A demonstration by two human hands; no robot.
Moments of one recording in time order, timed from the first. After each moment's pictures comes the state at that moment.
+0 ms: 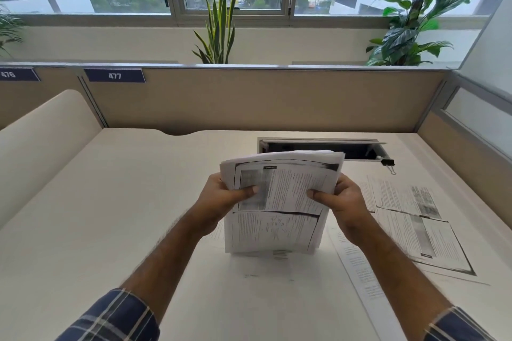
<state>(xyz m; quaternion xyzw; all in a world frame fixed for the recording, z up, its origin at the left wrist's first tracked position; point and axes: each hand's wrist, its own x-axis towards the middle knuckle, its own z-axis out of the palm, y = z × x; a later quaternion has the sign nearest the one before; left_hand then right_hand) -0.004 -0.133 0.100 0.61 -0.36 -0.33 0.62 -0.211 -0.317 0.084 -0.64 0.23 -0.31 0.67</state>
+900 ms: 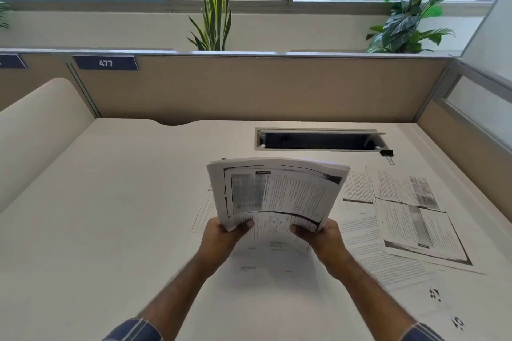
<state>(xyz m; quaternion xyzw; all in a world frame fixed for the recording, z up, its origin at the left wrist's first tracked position) -0.042 -0.108 0.007 0.69 -0.26 -0.29 0.61 -0.218 -0.272 0.006 -0.62 0.33 -0.26 0.67</state>
